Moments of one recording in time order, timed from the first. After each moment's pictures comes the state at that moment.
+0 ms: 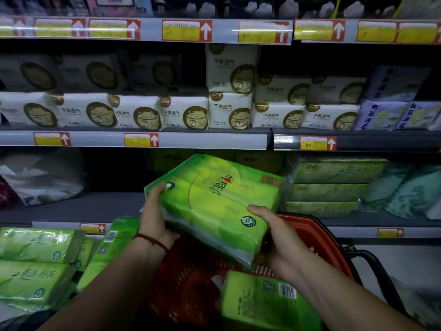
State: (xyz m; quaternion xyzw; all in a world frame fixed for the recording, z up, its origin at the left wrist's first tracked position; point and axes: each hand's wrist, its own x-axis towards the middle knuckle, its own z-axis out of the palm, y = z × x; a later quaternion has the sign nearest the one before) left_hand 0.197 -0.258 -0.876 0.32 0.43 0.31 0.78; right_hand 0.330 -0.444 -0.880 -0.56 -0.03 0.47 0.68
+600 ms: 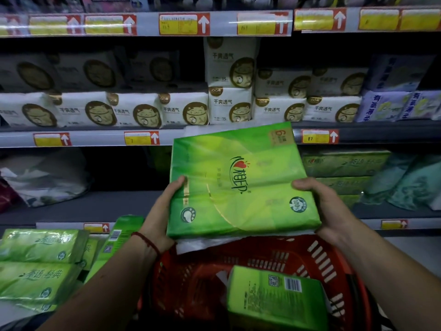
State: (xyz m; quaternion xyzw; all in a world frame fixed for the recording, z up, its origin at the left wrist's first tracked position) left_hand 0.185 -0.256 -0.870 0.38 0.32 0.20 0.85; right_hand 0.402 -0.472 -0.847 -0.55 -0.15 0.43 0.70
